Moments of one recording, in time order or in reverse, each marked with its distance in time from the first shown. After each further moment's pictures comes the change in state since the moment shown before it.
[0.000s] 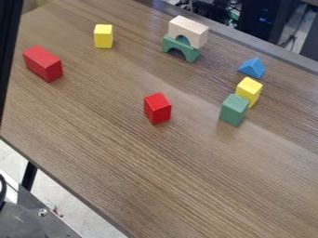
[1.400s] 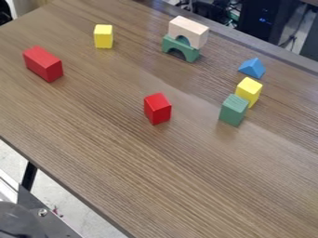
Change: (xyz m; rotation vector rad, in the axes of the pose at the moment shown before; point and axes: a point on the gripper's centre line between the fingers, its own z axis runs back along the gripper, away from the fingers) arm 0.046 0.090 -0.020 -0.398 -0.229 1.040
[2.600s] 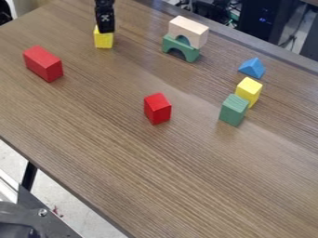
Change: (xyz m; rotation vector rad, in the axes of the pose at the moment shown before) arm 0.054 -0.002 -0.081 0.266 -0.018 0.304
